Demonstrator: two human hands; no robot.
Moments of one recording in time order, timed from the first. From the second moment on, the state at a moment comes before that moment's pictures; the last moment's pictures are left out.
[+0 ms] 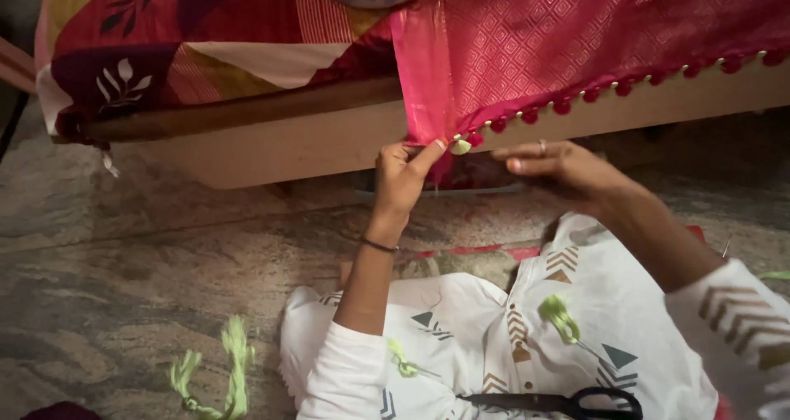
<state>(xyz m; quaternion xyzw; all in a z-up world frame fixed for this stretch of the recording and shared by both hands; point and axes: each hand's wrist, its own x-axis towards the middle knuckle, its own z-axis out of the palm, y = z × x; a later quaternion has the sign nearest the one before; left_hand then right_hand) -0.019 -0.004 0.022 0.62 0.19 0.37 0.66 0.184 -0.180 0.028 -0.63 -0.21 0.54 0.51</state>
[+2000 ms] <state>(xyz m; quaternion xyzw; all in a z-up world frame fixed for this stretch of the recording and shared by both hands) -0.024 -0.042 0.024 0.74 0.30 0.45 0.40 0.098 -0.136 -0.033 -0.65 -0.32 0.19 0.66</state>
